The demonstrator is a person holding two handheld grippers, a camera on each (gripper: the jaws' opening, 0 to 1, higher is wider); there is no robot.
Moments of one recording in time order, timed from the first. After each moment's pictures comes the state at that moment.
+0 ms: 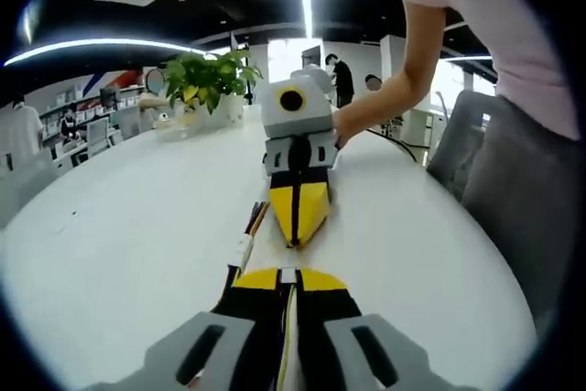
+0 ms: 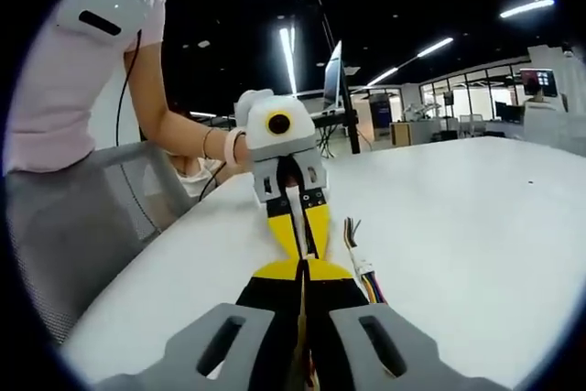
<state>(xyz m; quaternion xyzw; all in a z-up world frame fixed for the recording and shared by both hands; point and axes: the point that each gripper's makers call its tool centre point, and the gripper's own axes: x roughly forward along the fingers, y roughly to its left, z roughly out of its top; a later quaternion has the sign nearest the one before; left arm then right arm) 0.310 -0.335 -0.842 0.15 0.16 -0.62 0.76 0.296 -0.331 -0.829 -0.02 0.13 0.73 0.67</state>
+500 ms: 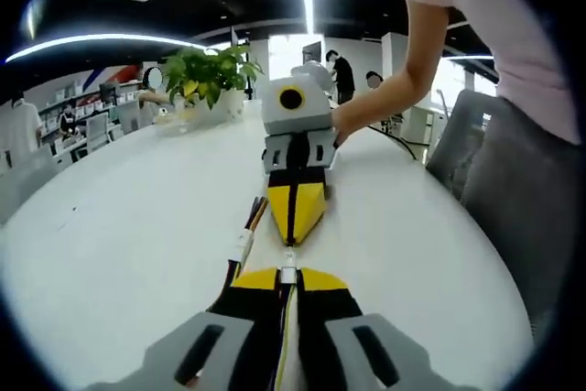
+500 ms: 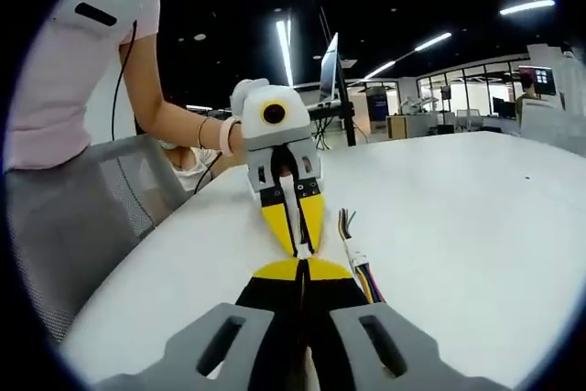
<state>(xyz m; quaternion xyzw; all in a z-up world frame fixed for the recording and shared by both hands) 0.307 -0.328 -0.840 0.16 0.17 -0.62 0.75 0.305 -0.335 -0.837 -0.03 0.14 0.72 0.68</state>
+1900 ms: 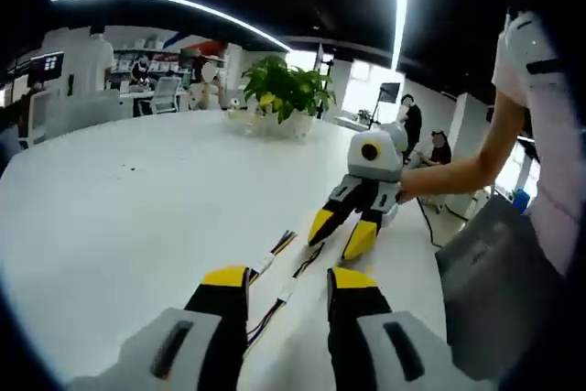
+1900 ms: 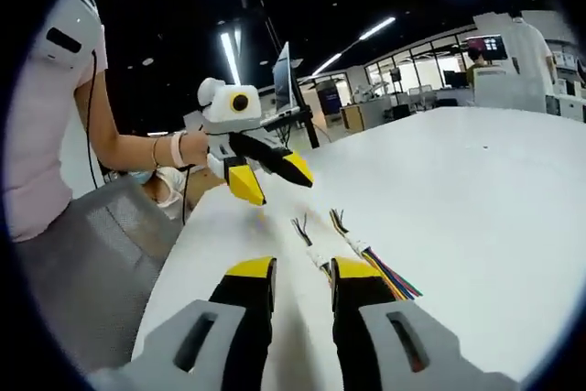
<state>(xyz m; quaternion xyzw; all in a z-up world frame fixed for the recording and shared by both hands) 0.304 -0.294 -0.760 0.01 0.21 -0.48 0.85 0.287 -0.356 -0.801 0.03 0.20 0.63 0.75</state>
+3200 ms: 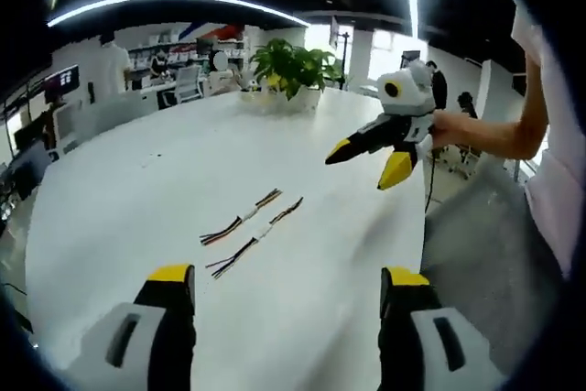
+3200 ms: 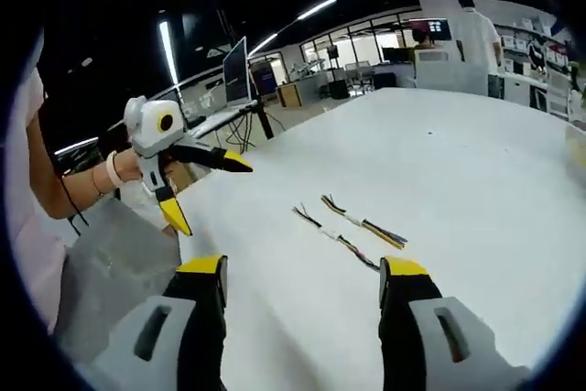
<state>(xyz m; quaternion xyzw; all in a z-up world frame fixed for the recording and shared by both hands) 0.219 -0.257 -0.768 0.14 0.29 -0.41 0.85 0.238 -0.394 -0.759 0.01 0.28 0.49 0.83</state>
